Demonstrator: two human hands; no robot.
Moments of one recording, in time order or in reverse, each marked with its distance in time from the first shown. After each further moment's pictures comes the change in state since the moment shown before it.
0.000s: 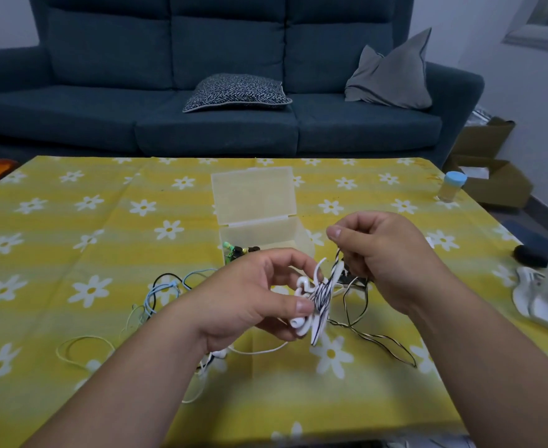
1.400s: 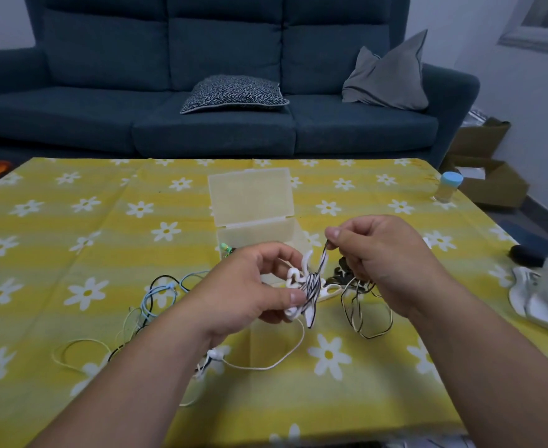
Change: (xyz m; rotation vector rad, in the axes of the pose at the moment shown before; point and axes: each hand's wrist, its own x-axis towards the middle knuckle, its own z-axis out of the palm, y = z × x) left_hand 0.007 -0.004 -0.001 0.113 0.221 0.045; right_hand -0.004 -0.003 -0.001 -0.087 -0.001 0.018
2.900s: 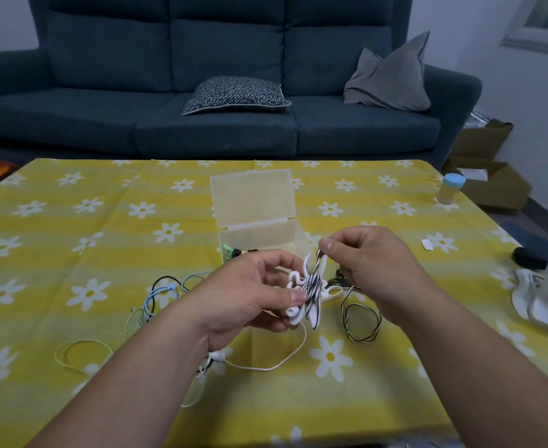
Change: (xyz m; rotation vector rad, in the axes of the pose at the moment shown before) left_hand -0.001 0.001 -0.002 -0.141 -0.109 -0.115; right_hand 0.005 0.013 0.009 -0.130 0.009 -0.016
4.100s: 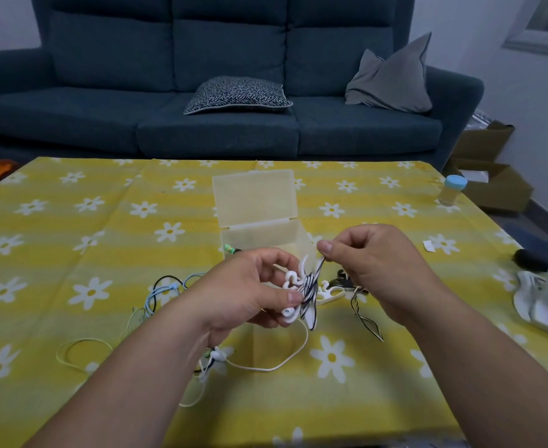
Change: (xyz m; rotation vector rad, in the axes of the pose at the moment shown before) left_hand 0.000 0.000 -0.005 0.087 0.069 0.016; right_hand -0.004 -0.006 -0.003 0.013 -0.006 -0.011
